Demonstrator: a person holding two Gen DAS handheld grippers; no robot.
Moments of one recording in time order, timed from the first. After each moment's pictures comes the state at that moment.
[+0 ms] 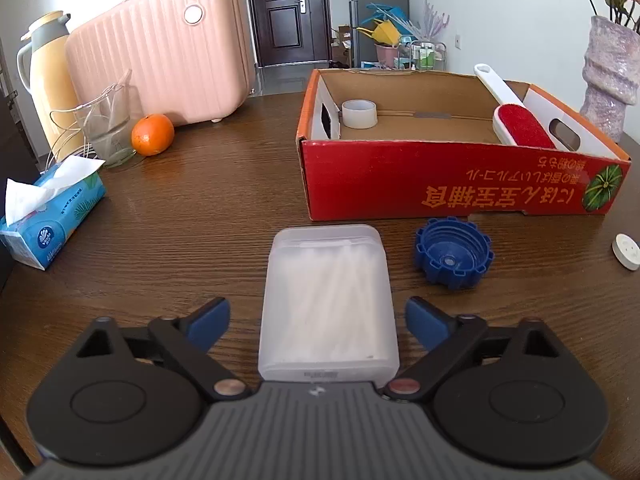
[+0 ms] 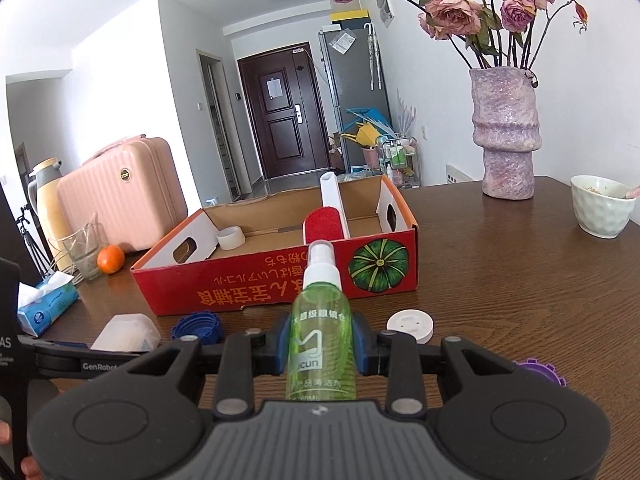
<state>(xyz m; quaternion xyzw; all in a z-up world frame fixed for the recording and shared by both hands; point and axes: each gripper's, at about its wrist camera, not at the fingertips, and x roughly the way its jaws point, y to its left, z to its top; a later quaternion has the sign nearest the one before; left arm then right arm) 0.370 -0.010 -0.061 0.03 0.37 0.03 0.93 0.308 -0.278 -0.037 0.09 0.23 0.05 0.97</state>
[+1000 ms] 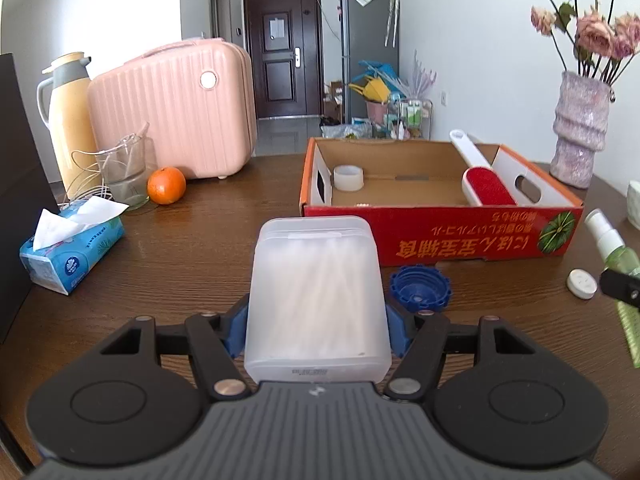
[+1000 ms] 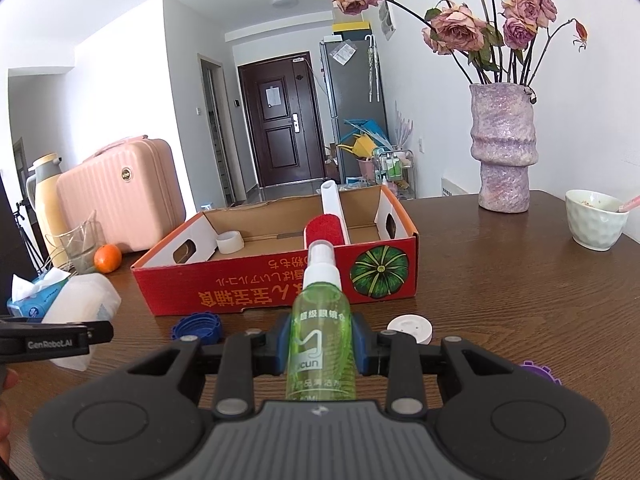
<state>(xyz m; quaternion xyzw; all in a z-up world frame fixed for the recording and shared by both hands) 0.317 -0.008 -0.022 0.02 0.29 0.01 0.96 0.297 -0.268 -0.036 0.07 0.21 0.04 0.97</state>
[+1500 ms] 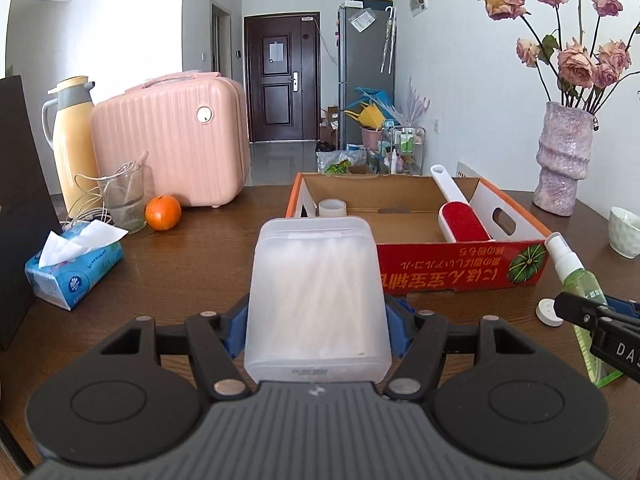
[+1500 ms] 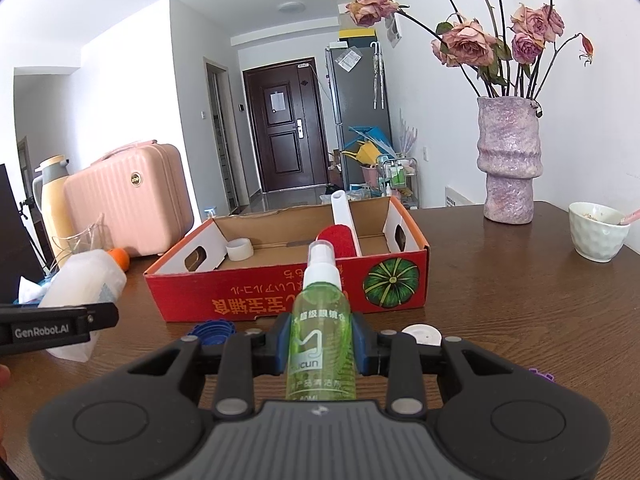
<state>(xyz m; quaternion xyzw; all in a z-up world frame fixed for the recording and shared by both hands) 0.300 -0.025 0.003 0.01 0.25 0.01 0.97 0.294 -0.258 -0.023 0.07 0.20 0.04 0.98</state>
